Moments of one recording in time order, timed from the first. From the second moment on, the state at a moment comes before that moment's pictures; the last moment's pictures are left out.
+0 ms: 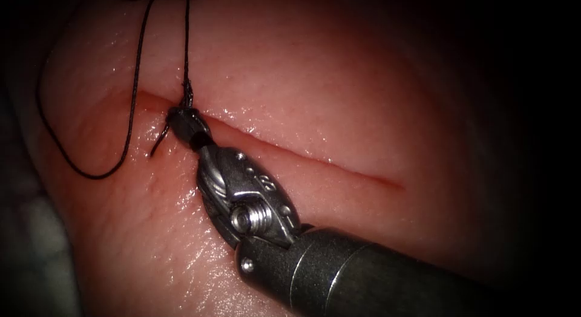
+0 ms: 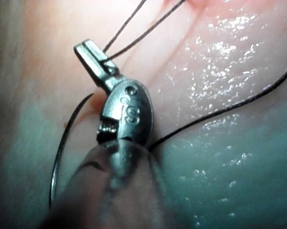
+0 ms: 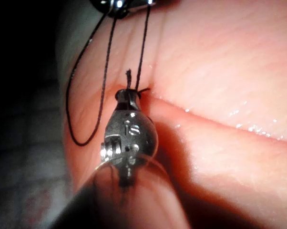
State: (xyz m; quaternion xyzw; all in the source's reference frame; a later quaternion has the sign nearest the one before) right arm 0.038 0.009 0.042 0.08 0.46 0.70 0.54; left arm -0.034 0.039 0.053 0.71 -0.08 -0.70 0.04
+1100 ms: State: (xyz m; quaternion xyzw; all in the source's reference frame) right arm 0.039 0.008 0.042 0.10 0.63 0.34 0.69; left arm -0.033 0.046 0.057 0.70 -0.08 -0.71 0.03
